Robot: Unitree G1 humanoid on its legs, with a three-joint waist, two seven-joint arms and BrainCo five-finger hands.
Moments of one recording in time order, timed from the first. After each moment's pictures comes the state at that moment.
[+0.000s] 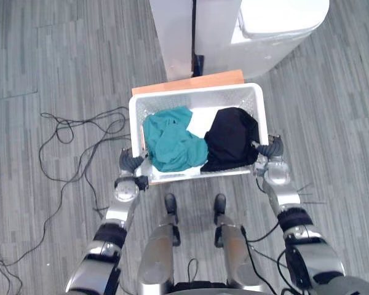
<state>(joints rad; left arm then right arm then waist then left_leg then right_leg) -0.14 0.23 -0.12 0.34 -0.17 -0.14 0.33 -0.32 -0.21 0.01 0.35 -0.02 -0.04 -0.33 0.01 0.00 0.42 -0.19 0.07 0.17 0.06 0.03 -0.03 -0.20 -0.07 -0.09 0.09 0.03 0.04</state>
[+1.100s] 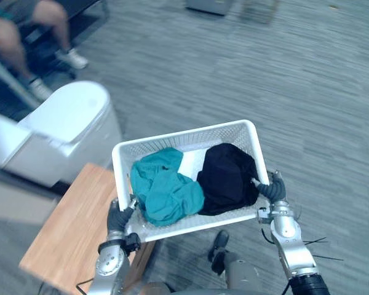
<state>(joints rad) 0.33 0.12 -0.07 0.02 -0.27 -0.15 0.19 0.03 -0.21 0.04 0.11 -0.13 -0.04 -0.24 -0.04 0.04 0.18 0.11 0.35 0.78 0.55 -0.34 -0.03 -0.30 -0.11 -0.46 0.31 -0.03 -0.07</state>
